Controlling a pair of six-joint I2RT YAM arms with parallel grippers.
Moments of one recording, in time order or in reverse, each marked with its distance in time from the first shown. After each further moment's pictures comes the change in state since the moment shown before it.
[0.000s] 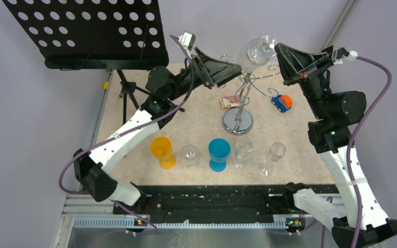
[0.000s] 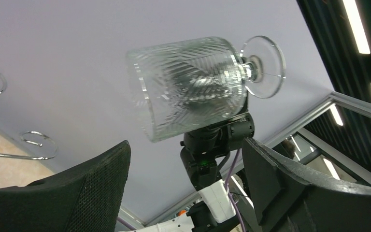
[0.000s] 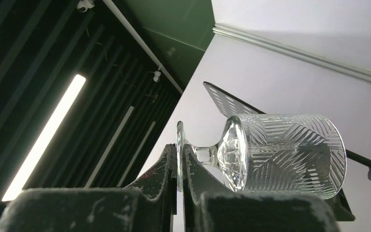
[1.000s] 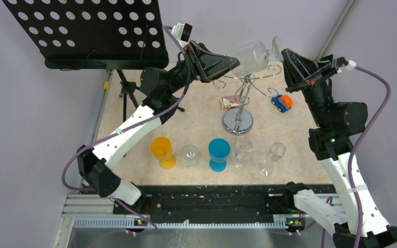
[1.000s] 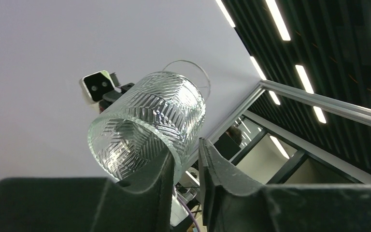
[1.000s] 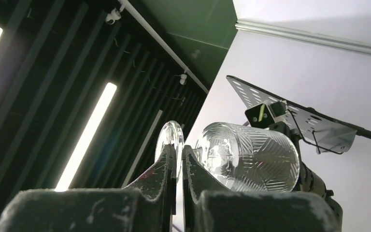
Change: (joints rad) left arm 0.005 0.048 0.073 0.252 0.076 -0.211; right arm 0.000 -0.063 -0.070 0.054 0.020 0.131
